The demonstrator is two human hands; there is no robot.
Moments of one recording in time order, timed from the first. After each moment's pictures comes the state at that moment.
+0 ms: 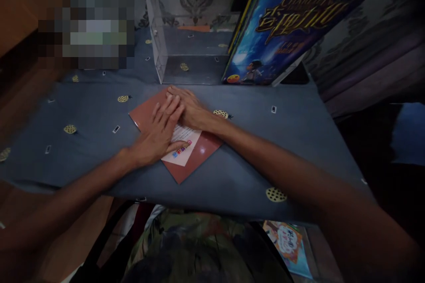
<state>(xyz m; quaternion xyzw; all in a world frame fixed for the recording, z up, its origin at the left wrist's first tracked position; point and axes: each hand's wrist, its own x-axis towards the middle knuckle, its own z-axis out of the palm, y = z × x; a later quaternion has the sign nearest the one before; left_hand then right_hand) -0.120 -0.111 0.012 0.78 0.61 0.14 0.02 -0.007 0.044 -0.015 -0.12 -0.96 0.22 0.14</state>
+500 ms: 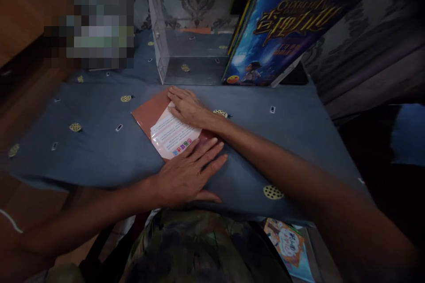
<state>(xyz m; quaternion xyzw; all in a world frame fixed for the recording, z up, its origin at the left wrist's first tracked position) -0.036 -0.148 0.003 0.87 0.49 0.08 0.04 -0.019 0.046 -0.019 -0.12 -0.96 0.19 0.17</state>
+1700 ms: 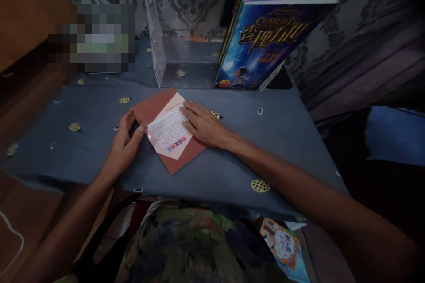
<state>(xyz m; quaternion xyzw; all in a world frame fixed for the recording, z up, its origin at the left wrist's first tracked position) -0.122 -0.171 0.017 0.44 0.72 0.50 0.19 0.059 0.021 -0.014 -0.16 -0.96 0.19 0.14</state>
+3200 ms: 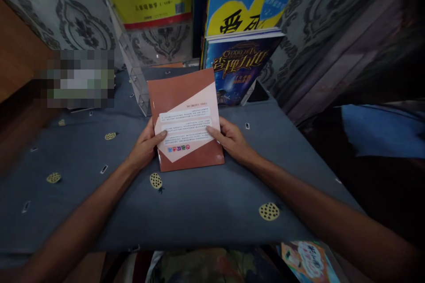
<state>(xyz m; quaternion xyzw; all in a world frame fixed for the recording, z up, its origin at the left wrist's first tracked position) -0.111 -0.049 0.021 0.41 0.46 0.60 0.51 0.117 0.044 -0.003 -0.23 -0.72 0.54 0.37</state>
